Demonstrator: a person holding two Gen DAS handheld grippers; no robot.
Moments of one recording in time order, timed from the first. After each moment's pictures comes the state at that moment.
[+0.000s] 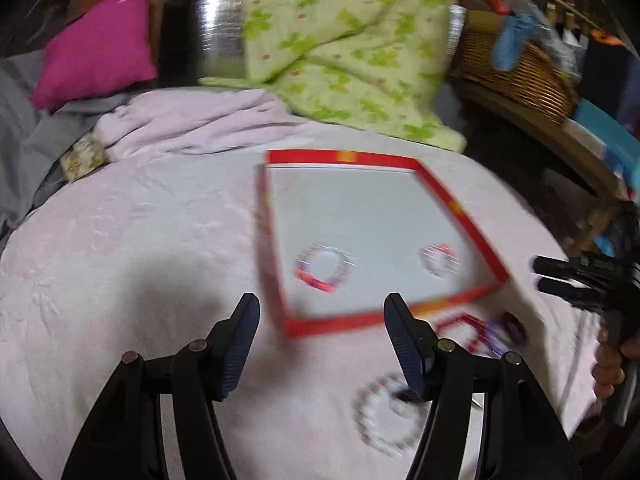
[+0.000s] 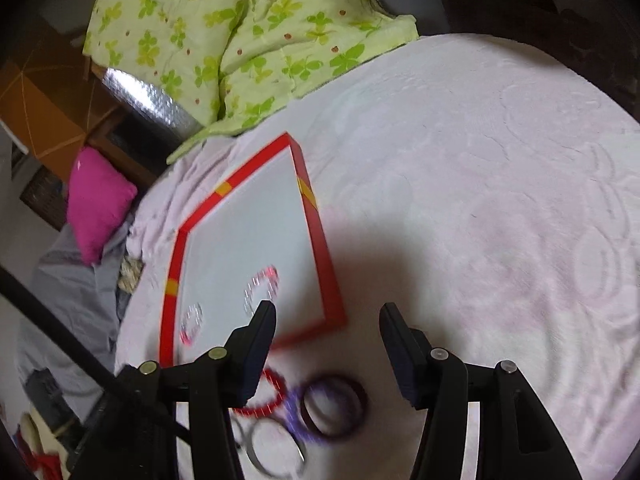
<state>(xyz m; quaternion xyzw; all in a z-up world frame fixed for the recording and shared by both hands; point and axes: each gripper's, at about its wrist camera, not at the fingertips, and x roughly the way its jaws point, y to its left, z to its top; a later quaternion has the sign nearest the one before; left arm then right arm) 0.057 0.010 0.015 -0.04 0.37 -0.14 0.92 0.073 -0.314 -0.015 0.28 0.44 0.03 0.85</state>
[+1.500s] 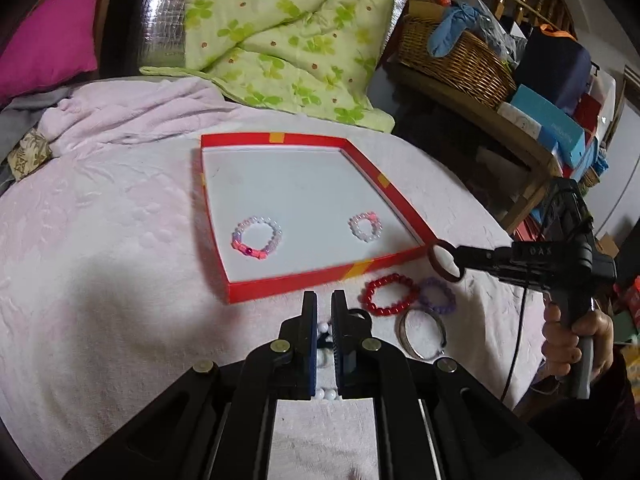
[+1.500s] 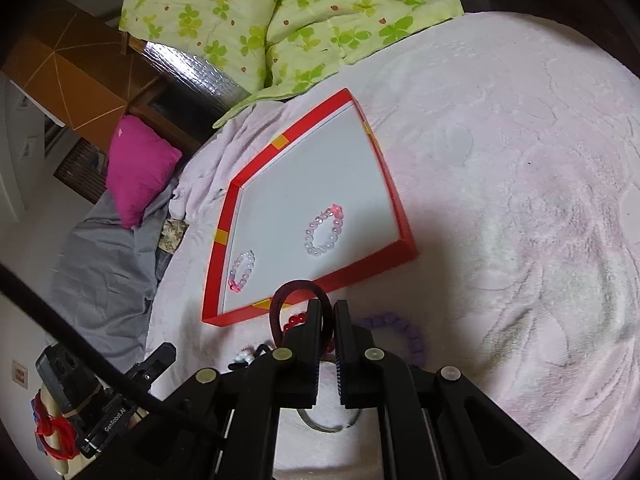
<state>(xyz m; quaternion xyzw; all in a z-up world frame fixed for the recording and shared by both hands) 0.041 0.016 0.013 -0.05 0.39 -0.26 0.88 0.054 -0.272 -0.018 0.29 0.45 0.11 0.84</state>
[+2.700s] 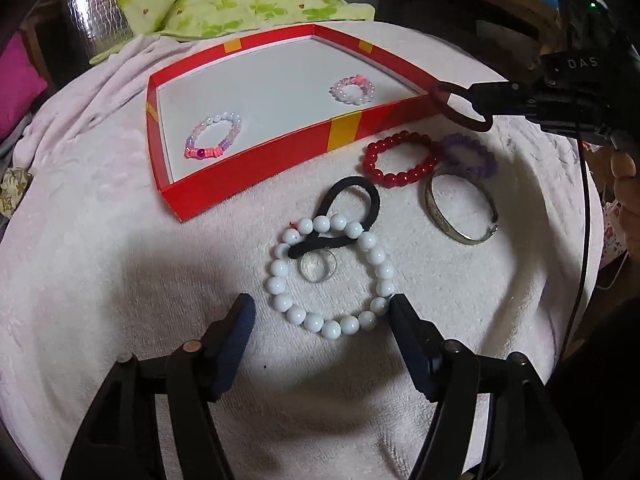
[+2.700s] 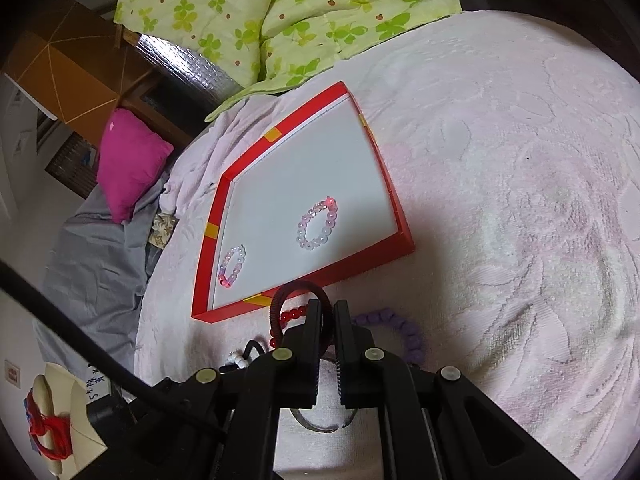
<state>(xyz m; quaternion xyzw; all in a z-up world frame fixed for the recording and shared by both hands) 0.023 -0.035 -0.053 0.13 0.48 -0.24 0.83 0.053 -0.269 -0.023 0.28 0.46 0.10 0.84</state>
